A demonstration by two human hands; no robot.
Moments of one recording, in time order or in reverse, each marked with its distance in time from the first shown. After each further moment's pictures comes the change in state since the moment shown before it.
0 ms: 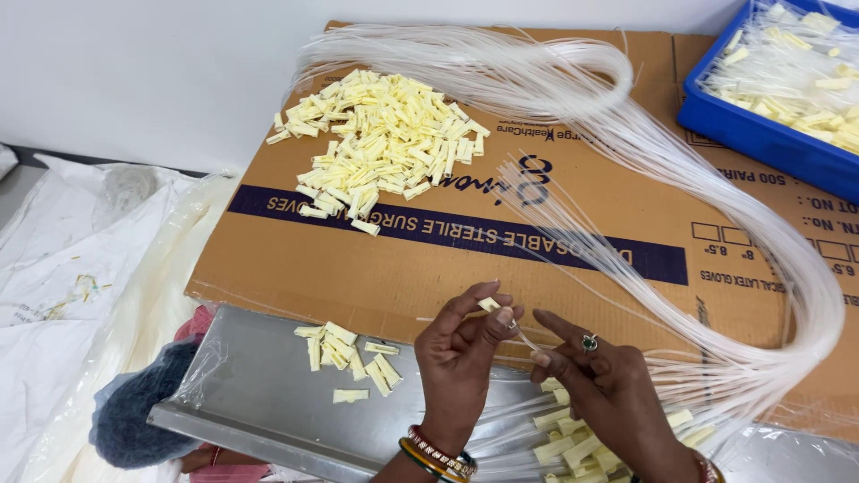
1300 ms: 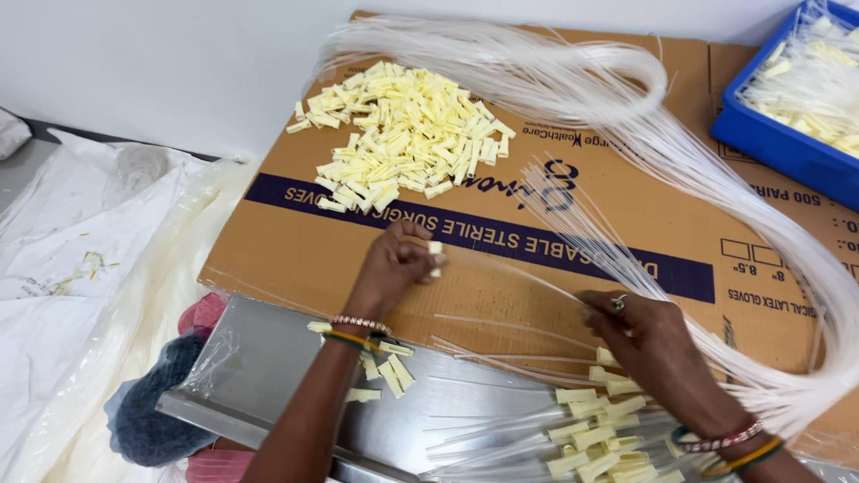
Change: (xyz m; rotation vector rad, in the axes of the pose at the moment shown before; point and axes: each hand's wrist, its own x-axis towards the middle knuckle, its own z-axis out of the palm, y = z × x) left_hand 0.136 0.004 -0.133 0.646 -0.103 -0.253; right_hand 0.064 0.012 -0.031 -0.424 0.011 -0.253
